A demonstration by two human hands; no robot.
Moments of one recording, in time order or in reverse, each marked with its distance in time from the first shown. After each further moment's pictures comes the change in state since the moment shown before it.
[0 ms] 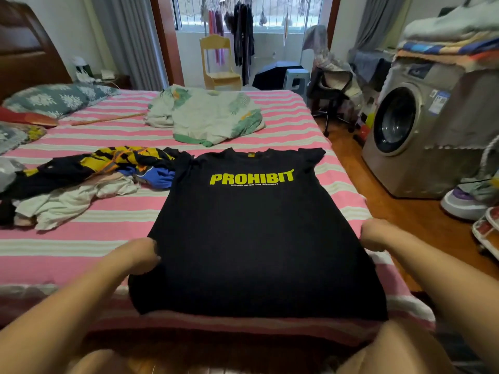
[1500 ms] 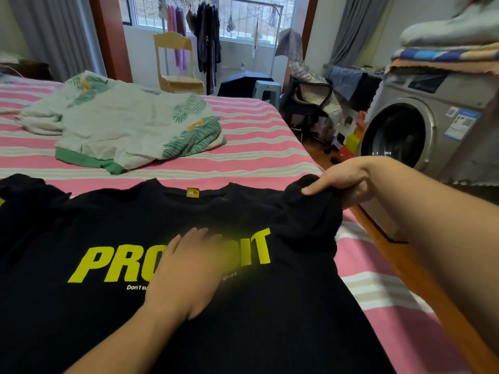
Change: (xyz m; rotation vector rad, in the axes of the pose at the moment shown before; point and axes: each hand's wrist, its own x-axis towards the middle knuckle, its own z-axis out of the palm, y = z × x) left_hand 0.366 0.305 -0.014 -0.083 0.612 0.447; right_hand 0.386 -0.086 -0.217 0.930 -0.439 -0.286
